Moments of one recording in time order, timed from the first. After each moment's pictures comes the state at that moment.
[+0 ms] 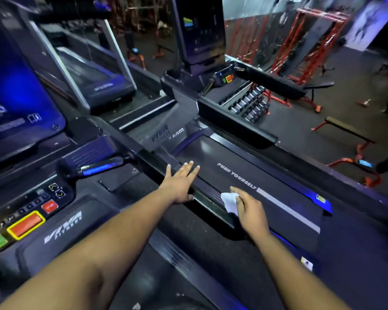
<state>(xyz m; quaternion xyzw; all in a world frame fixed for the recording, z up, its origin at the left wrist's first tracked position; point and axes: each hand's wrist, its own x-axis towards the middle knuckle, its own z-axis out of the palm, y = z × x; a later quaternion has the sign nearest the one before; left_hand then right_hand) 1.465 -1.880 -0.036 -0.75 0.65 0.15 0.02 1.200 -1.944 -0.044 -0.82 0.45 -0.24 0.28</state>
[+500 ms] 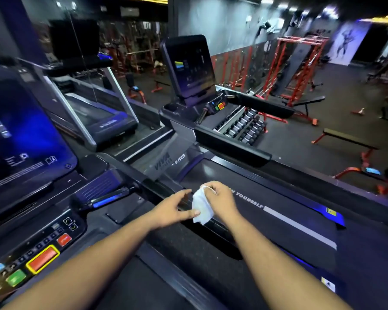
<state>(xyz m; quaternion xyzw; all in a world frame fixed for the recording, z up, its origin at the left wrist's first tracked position) 1.469 -1.821 0.019 -0.70 0.56 0.33 -0.31 1.301 -1.931 0.036 -0.71 0.43 -0.28 0.49</state>
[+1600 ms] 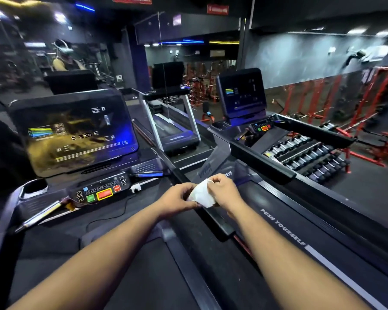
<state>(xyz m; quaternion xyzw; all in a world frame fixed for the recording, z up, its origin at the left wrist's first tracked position) 1.254 -1.728 0.104 -0.76 0.46 0.20 -0.41 1.147 -1.889 0.107 -0.75 0.27 -0.24 0.55</state>
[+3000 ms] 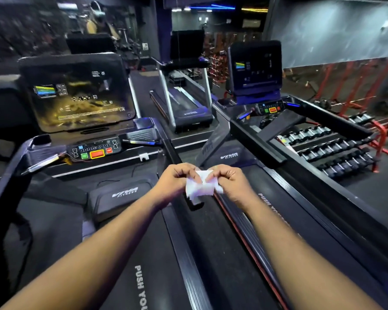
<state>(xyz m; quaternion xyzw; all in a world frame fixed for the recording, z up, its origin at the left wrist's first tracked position) 1.091 -1.817 0.109 -0.69 0.34 0.16 -0.62 1.003 -2.001 0.101 -0.76 0.06 -0.17 0.62</state>
